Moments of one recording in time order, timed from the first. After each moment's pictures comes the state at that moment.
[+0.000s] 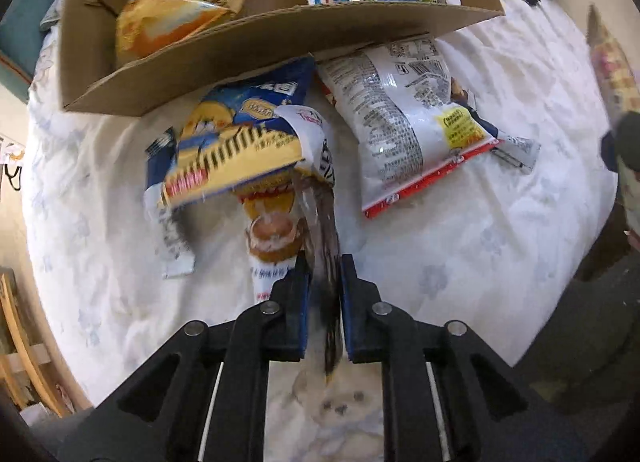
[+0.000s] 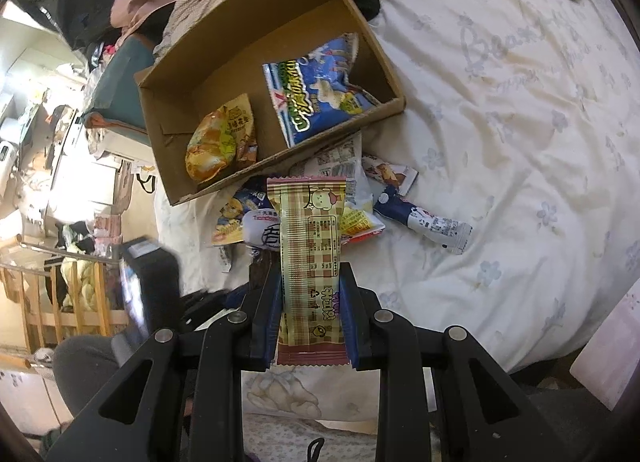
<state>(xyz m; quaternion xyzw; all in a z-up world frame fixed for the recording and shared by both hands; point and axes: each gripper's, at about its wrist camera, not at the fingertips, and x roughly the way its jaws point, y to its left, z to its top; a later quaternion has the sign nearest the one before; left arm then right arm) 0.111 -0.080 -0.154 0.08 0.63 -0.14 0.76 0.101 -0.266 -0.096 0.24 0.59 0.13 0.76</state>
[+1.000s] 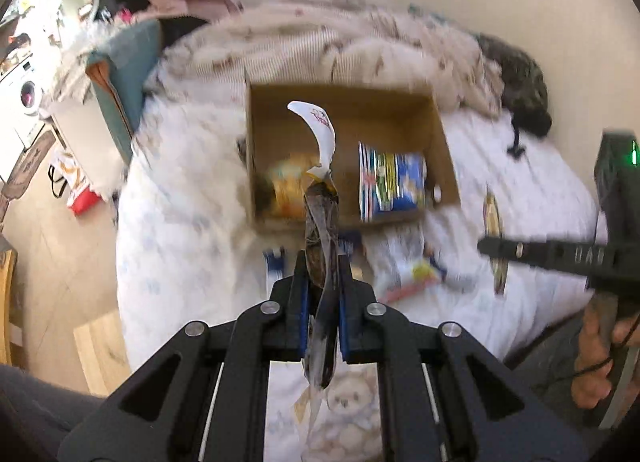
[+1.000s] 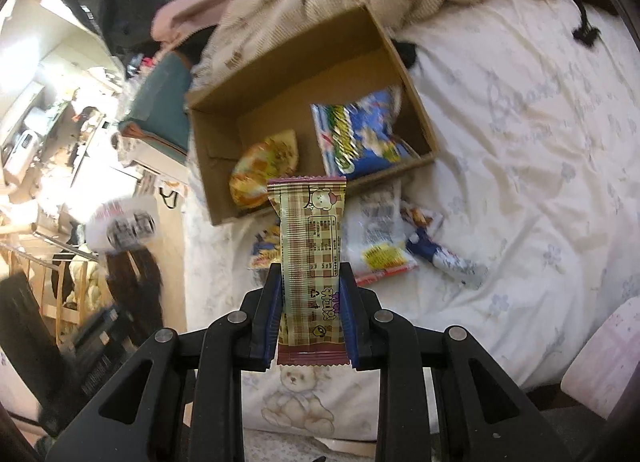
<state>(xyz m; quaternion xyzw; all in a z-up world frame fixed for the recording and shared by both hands) 0.063 -0.010 0.015 -0.02 0.43 -0.09 0.90 0.093 -0.256 -0.056 0.23 0.52 0.16 0.81</state>
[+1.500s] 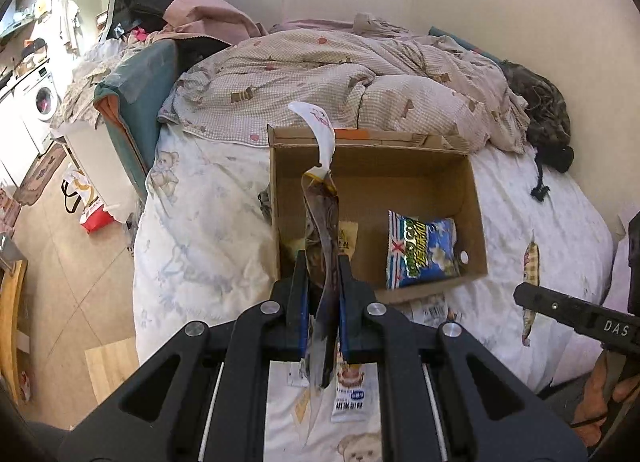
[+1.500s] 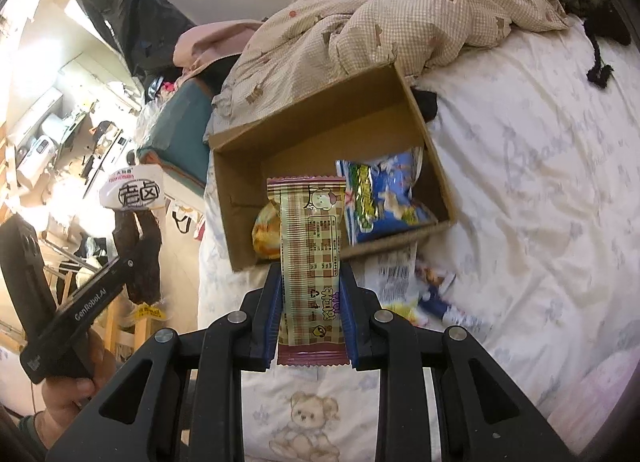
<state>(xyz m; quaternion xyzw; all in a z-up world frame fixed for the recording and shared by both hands) 0.133 -0.002 0.037 -0.02 0.41 -0.05 0.91 0.124 -0.259 -0.031 0.24 0.47 0.17 0.83</state>
